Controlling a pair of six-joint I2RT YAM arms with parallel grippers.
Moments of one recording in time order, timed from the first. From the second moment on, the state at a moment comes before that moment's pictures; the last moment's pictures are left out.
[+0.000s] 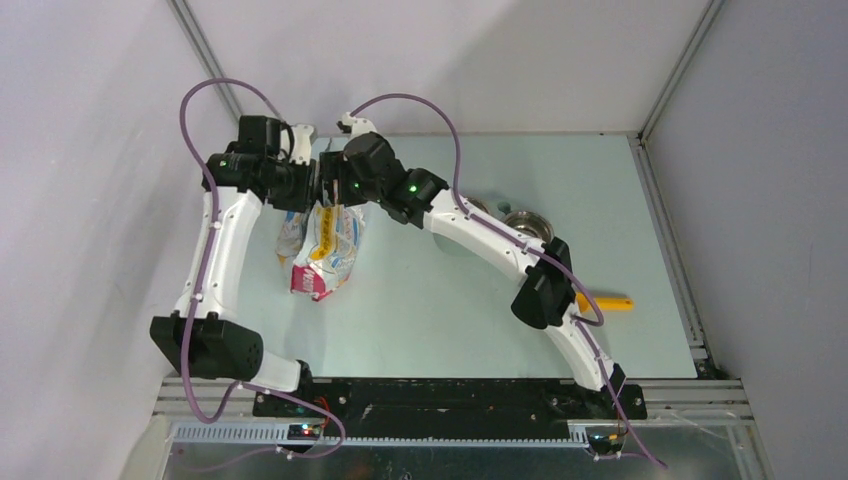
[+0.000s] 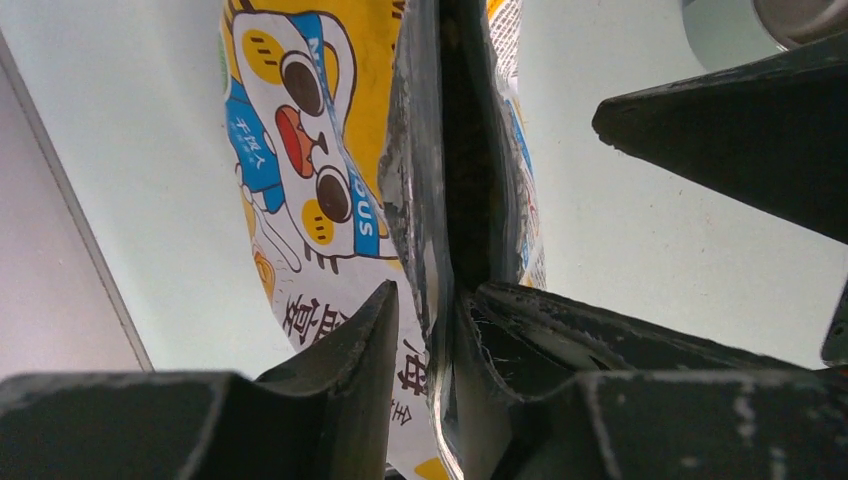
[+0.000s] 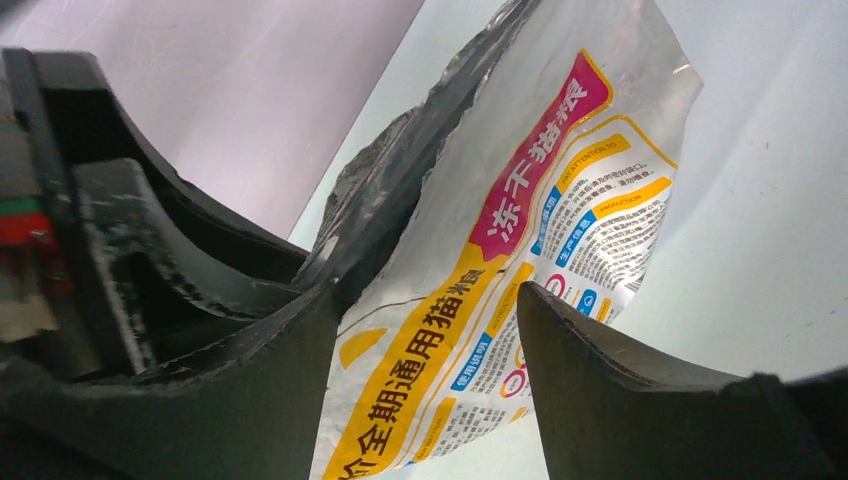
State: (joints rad) left arm -0.05 1.44 1.63 -1.14 0.11 0.13; right arm 0.97 2.26 2.35 -0.50 0.08 0.59
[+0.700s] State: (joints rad) left arm -0.05 1.44 1.58 -1.12 0.15 0.10; right arm 0.97 2.29 2.40 -0.51 0.15 0.59
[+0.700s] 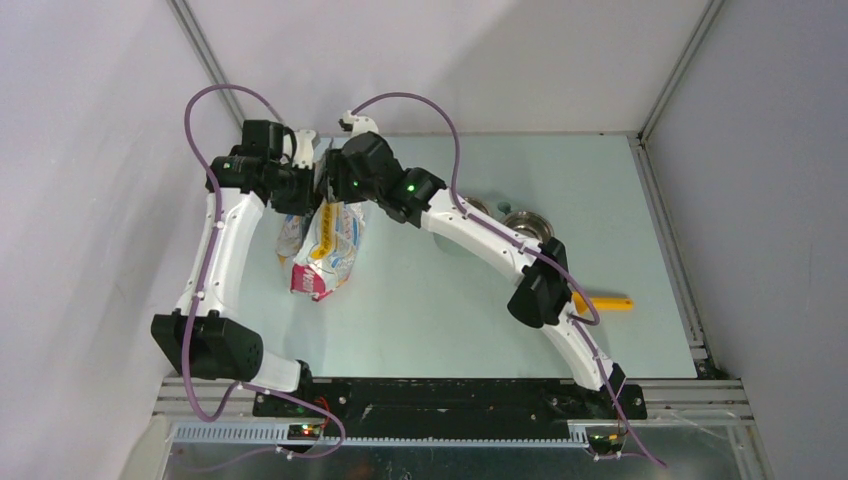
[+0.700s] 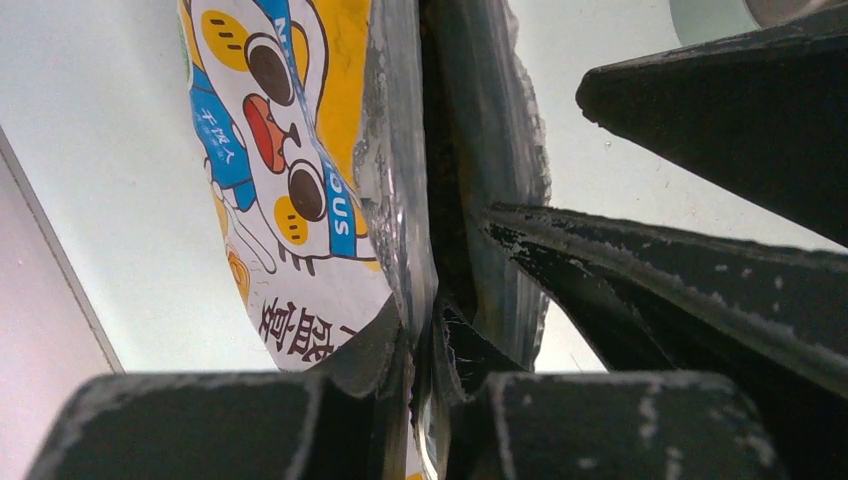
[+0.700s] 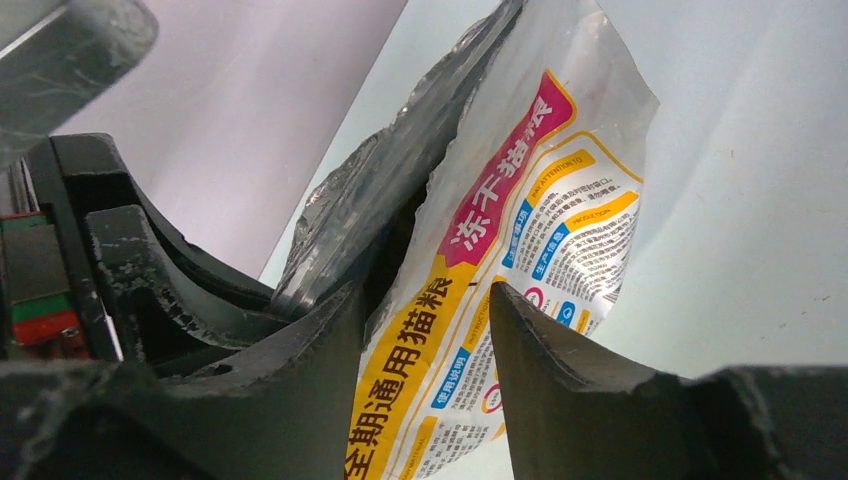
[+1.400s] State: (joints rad) left arm -0.10 1.41 1.58 -1.09 0.15 0.08; right arm 0.93 2.29 2.33 -0.50 0.06 0.58
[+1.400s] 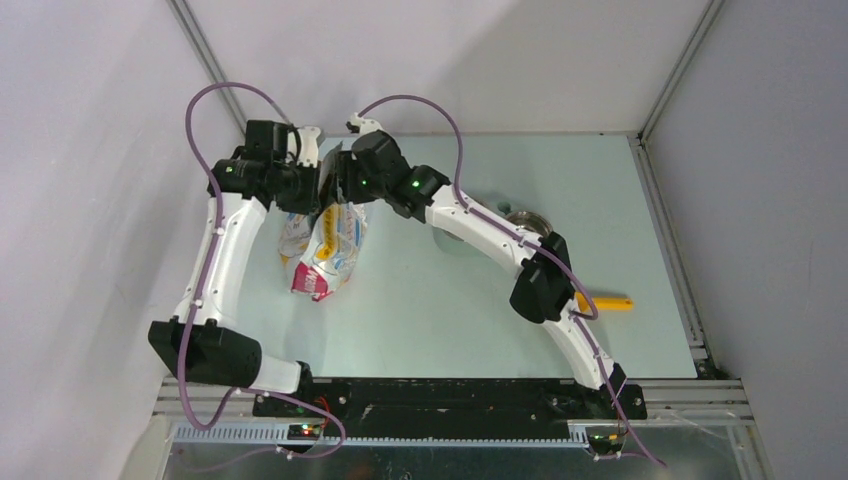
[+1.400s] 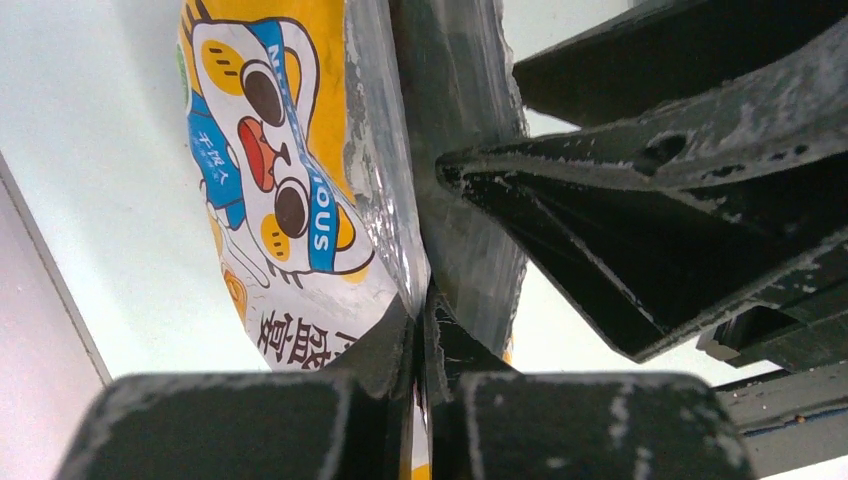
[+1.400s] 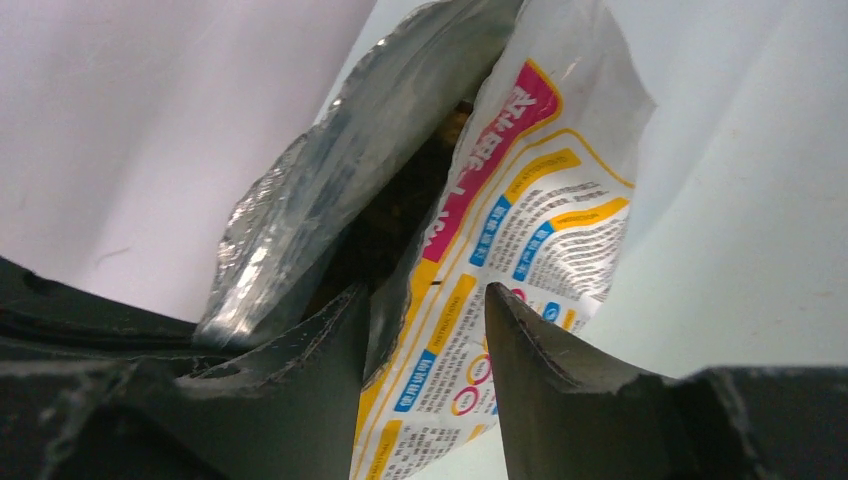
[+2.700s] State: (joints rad) left arm -0.02 1.46 1.73 -1.02 0.07 0.27; right arm 0.80 2.14 2.42 -0.71 -0.15 0.12
